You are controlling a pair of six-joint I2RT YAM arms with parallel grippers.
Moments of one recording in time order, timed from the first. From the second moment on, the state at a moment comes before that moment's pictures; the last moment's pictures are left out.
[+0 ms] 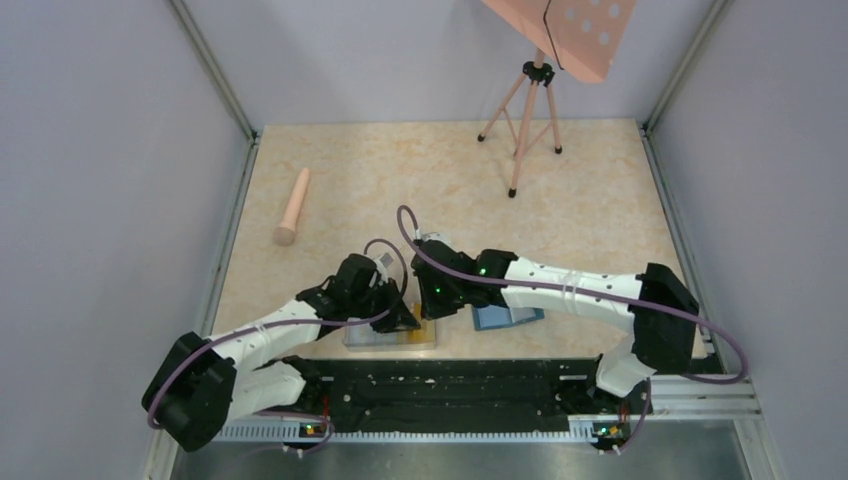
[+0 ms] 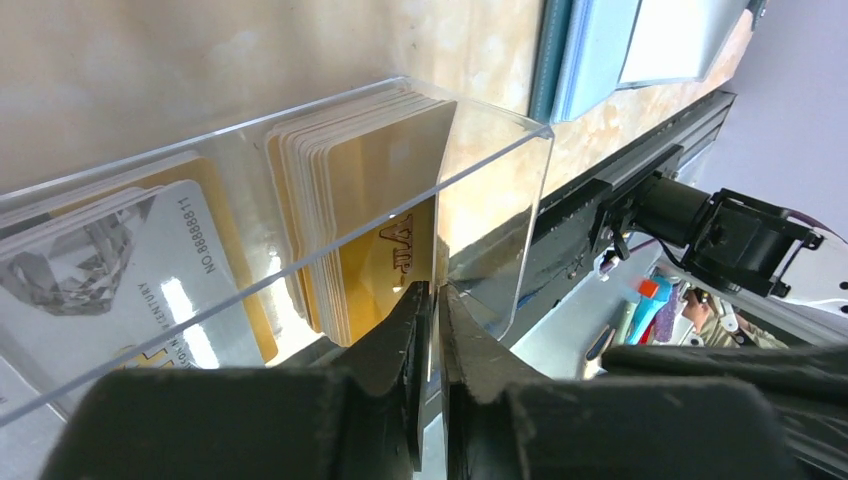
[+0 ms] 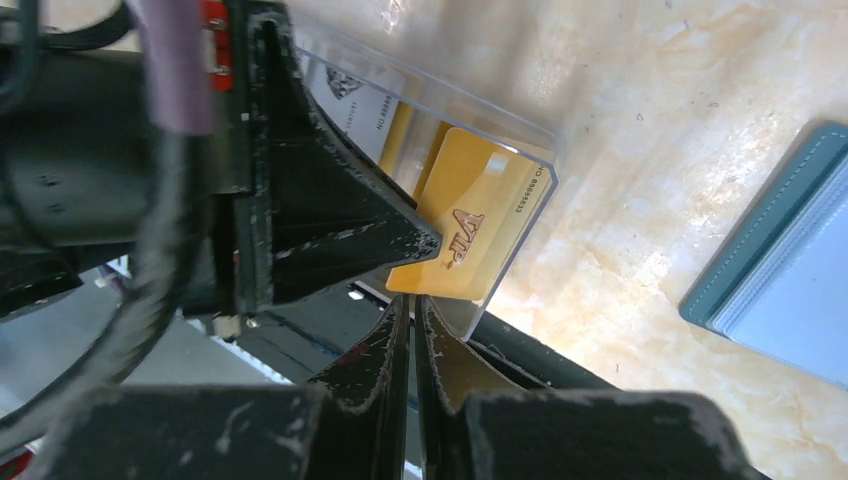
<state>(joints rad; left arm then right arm) -0.62 1.09 0.42 -0.16 0.46 -0.94 1.15 1.59 1.20 -0.61 0.06 0.79</state>
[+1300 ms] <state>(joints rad) -0.65 0.74 0.52 0.00 0.64 -1.02 0.75 0.97 0.53 0.30 -0.66 1.10</state>
